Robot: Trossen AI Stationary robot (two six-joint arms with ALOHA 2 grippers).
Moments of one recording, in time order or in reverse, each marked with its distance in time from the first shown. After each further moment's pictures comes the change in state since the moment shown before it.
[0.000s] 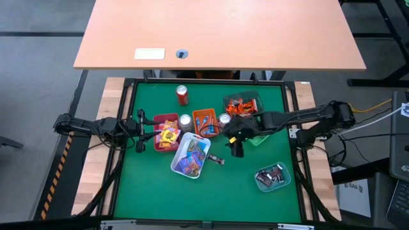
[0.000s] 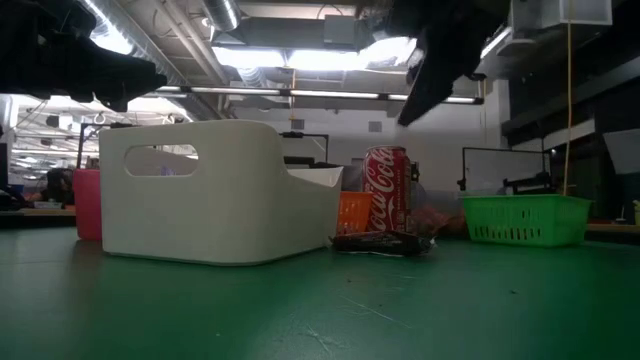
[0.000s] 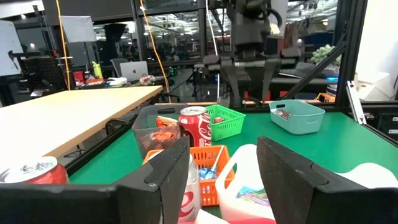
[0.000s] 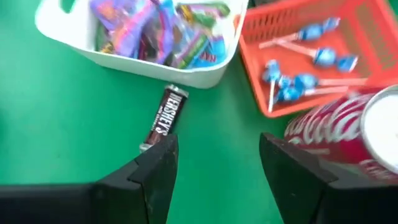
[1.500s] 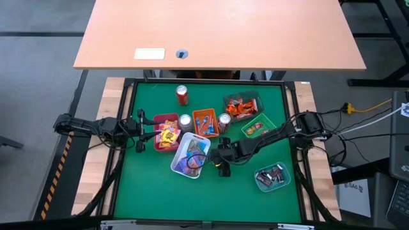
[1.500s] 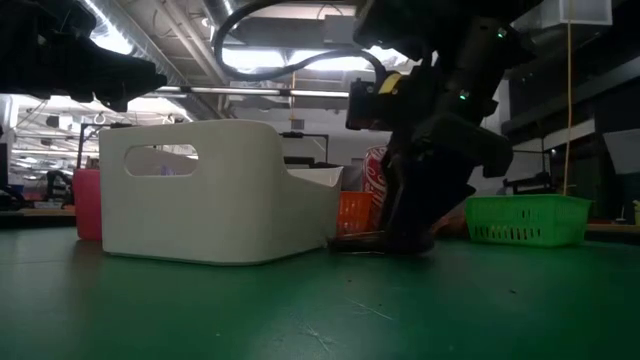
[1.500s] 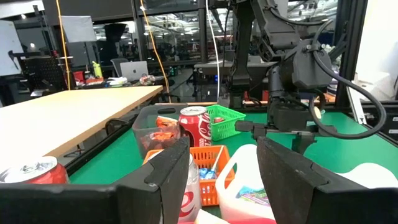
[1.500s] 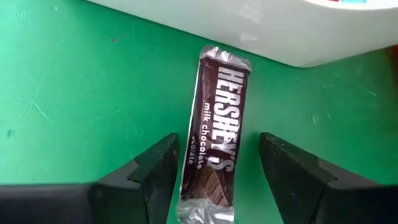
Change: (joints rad) left arm 0.000 0.000 0.000 0.000 0.000 0.000; right arm 0.176 0.429 0.000 0.259 0.125 0.092
